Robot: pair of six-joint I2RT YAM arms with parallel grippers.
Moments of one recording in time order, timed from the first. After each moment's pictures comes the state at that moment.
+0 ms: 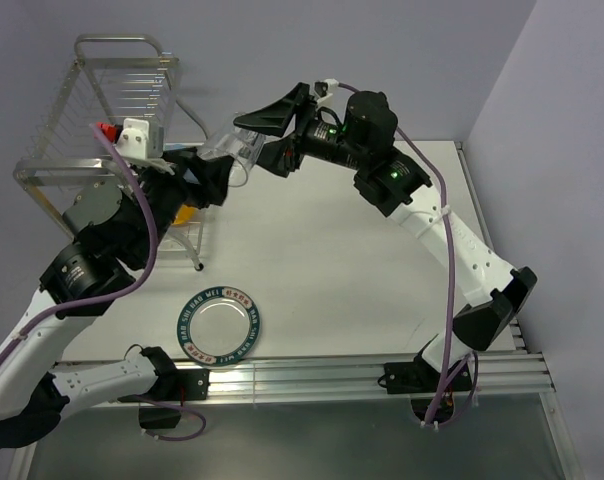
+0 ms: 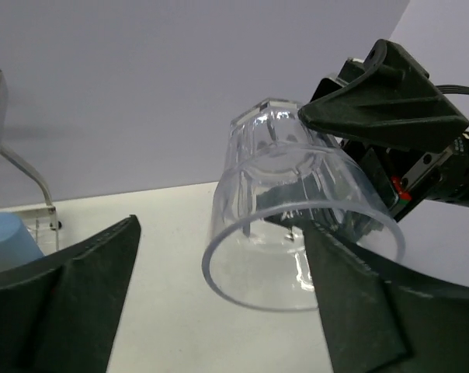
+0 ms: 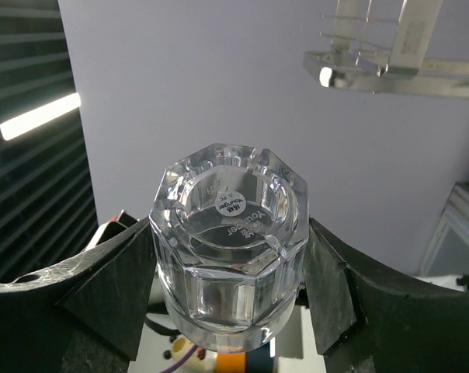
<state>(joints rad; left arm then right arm) -0.84 0.97 1.48 -0.35 -0.44 -0.18 0.69 1.55 1.79 -0.16 -0.51 1.57</state>
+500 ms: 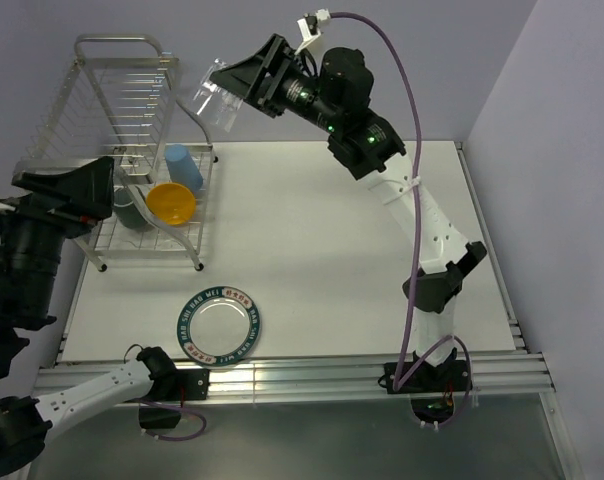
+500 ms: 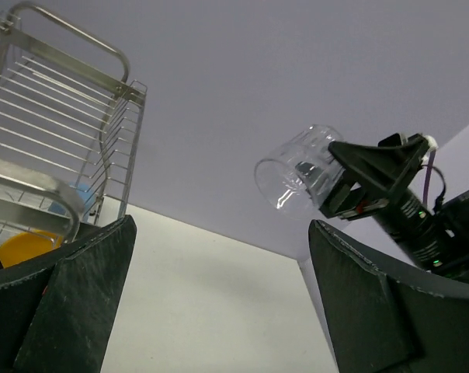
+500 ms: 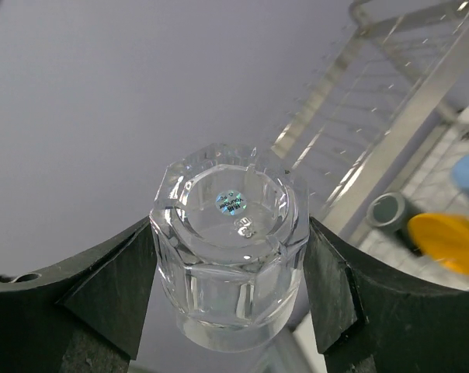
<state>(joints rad) -0.84 0.74 1.62 -0.57 -0.76 -0.41 0.70 1.90 2.42 -0.36 -0.28 1.00</state>
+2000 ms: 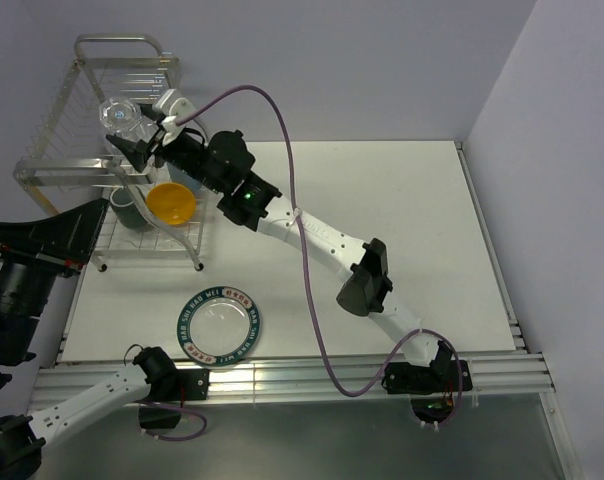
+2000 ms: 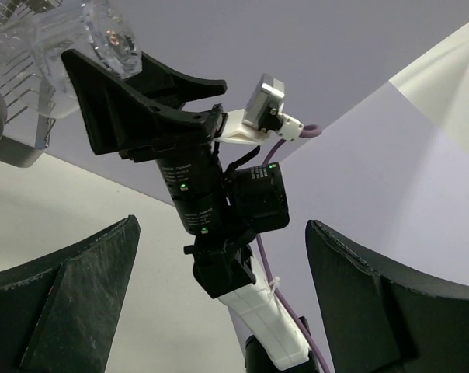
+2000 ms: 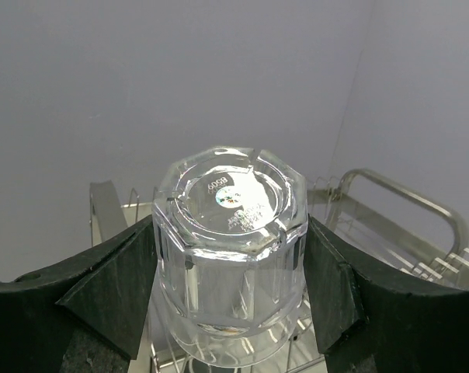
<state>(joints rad) -0.84 0.53 1.49 -0.66 -0.58 -0.76 1.04 2.36 2.57 0.29 -0.09 -0.13</state>
